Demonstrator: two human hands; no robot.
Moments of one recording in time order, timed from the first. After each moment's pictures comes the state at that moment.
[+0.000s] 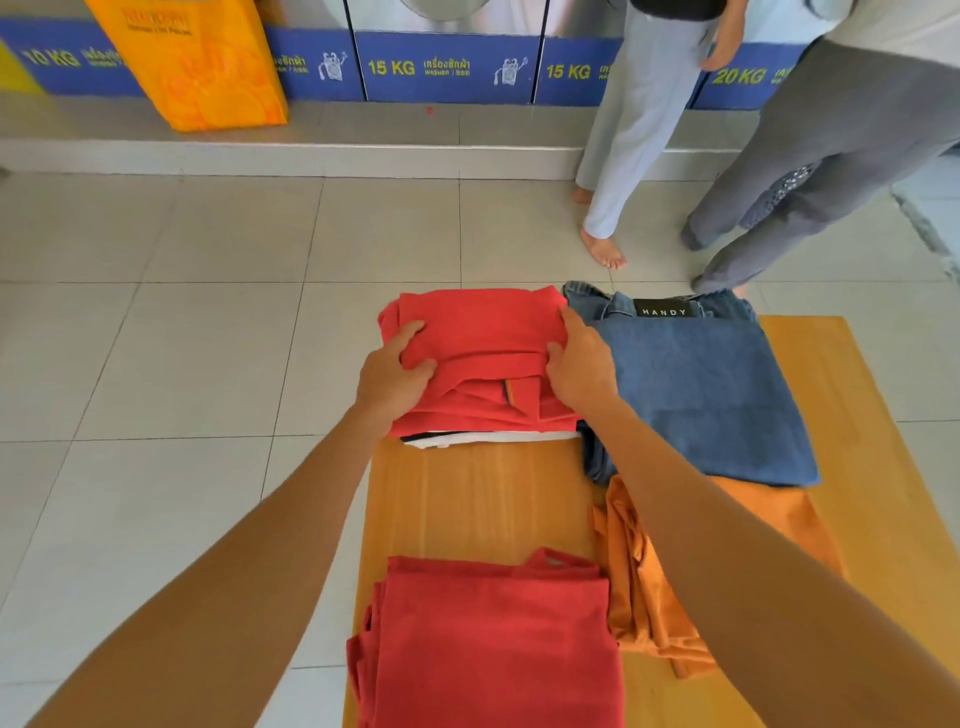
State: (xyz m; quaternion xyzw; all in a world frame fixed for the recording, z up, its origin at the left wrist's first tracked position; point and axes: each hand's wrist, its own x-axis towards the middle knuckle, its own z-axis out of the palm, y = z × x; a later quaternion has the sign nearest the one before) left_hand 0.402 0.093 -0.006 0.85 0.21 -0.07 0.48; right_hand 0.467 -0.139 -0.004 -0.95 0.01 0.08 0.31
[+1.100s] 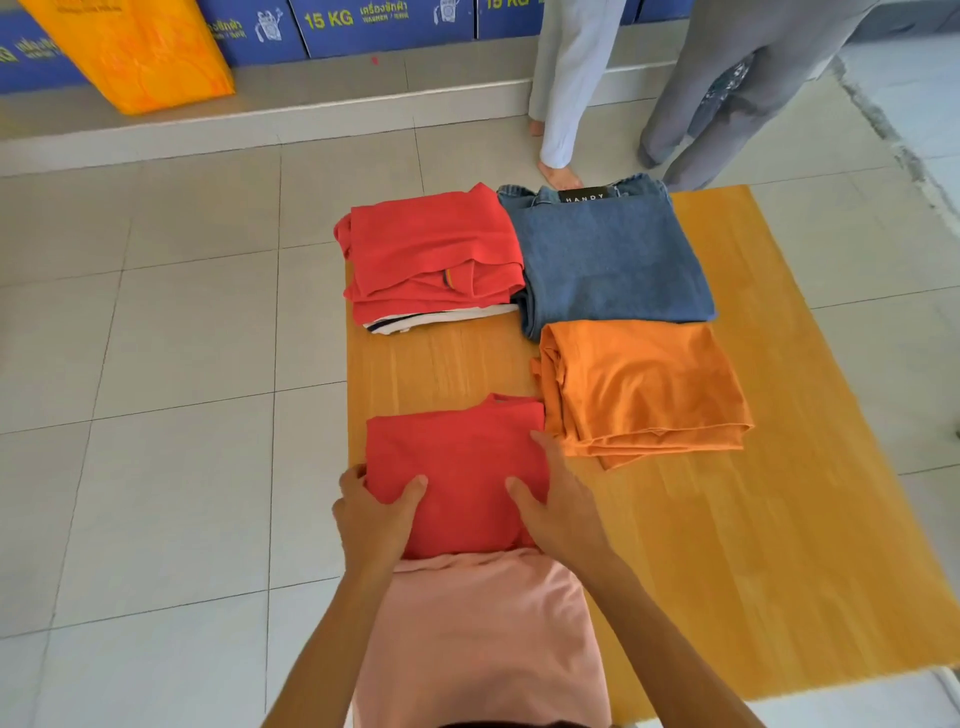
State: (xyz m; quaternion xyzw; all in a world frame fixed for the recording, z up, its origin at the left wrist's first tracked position) left_hand 0.095 -0.003 0.001 0.78 0.41 -0.08 0.47; right_hand 0.119 -0.216 0.015 -0.86 0.11 0.24 0.44
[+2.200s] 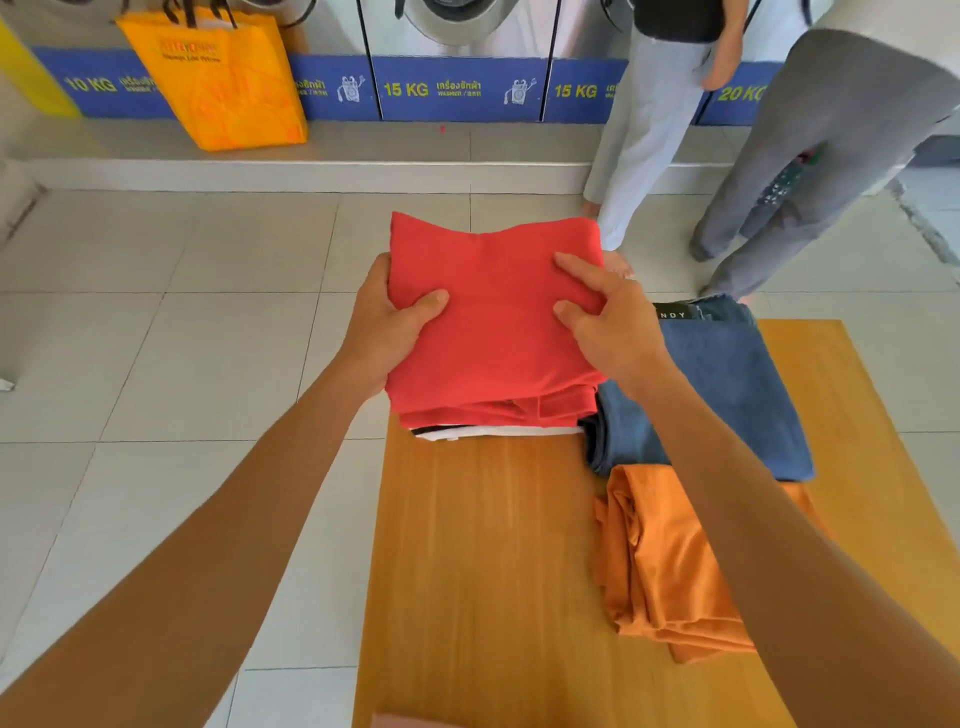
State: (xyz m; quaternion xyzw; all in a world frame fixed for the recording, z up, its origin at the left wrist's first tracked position) left_hand 0.393 0.093 0.092 0.75 0.14 0.05 0.64; right_hand 0.442 -0.151 0.098 -0.86 -0.06 0.04 0.50
